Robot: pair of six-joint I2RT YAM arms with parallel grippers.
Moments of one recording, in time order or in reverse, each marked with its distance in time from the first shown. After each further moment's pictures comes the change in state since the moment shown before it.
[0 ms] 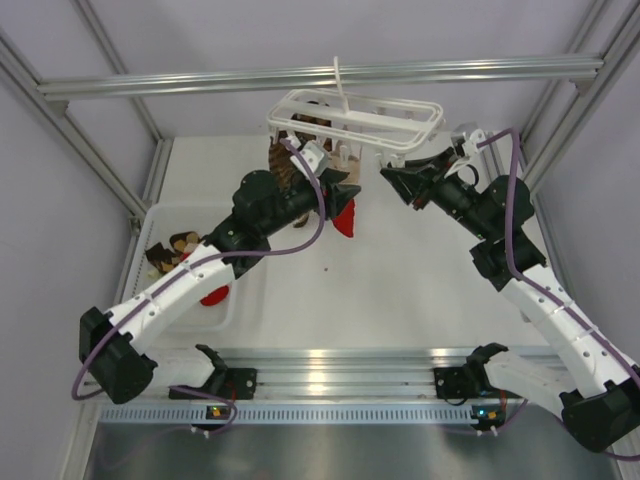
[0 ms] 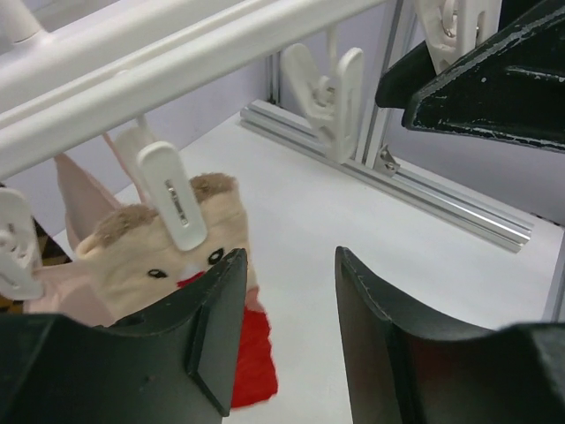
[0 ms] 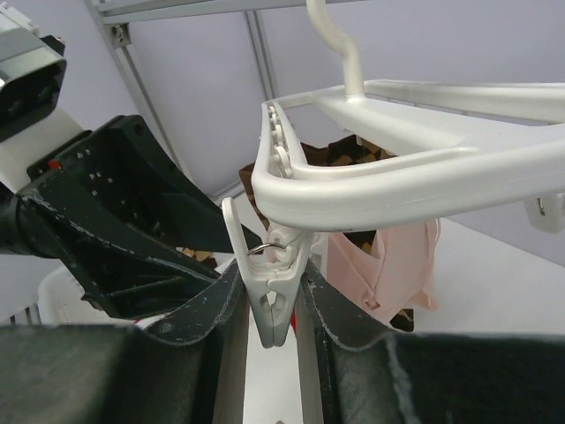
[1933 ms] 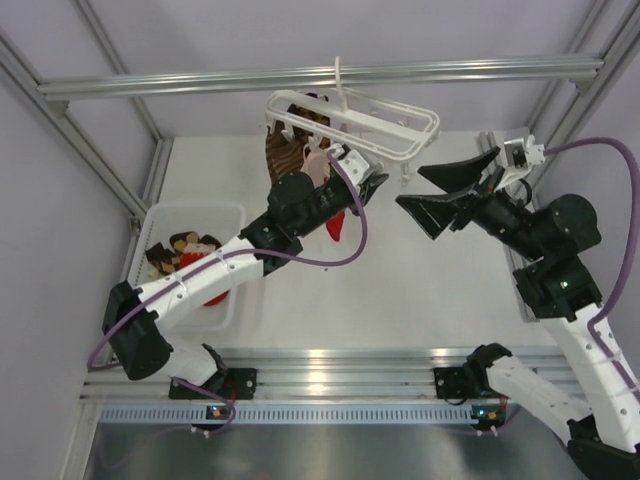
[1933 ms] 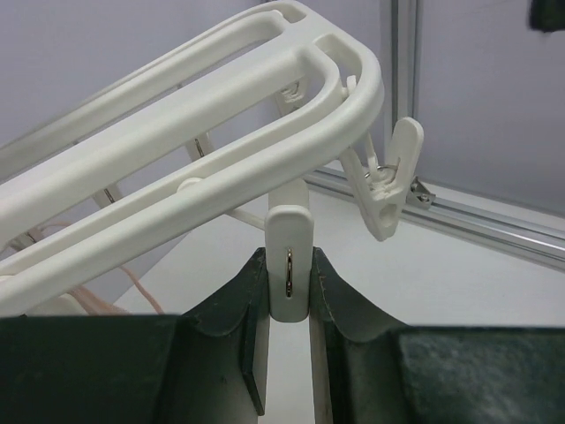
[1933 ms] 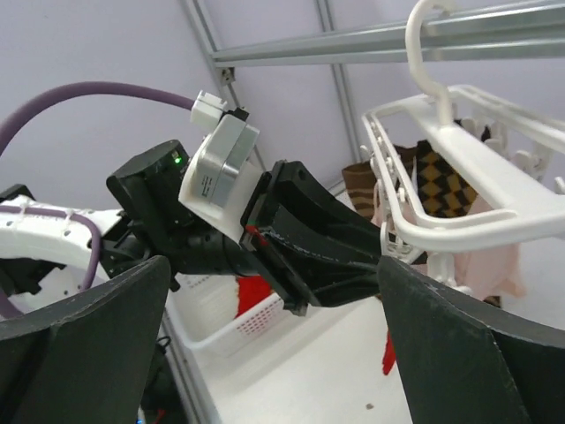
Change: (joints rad) left arm -0.163 0.177 0.105 0.166 -0.153 0.215; right arm -0.037 -0.201 0.130 -0.256 -0.127 0.174
